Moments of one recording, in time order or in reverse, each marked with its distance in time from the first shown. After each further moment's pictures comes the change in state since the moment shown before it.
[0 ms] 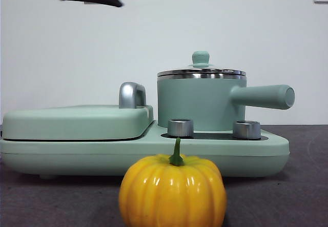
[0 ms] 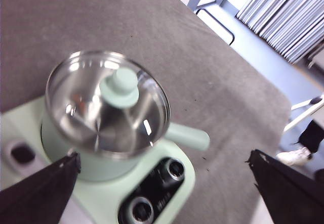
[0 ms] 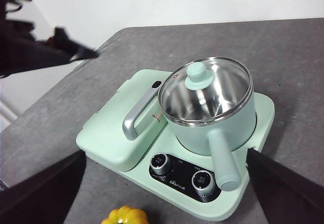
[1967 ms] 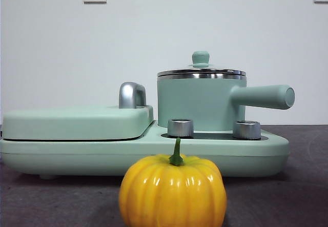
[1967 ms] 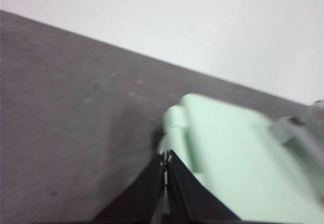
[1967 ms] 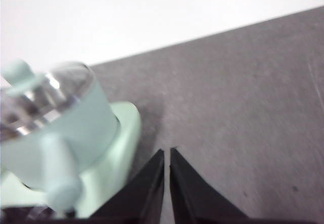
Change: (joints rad) left arm 0.465 -1.229 -1.115 0.311 -0.412 -0.193; right arm -0.046 -0.421 -0.729 0.540 0.443 0.162
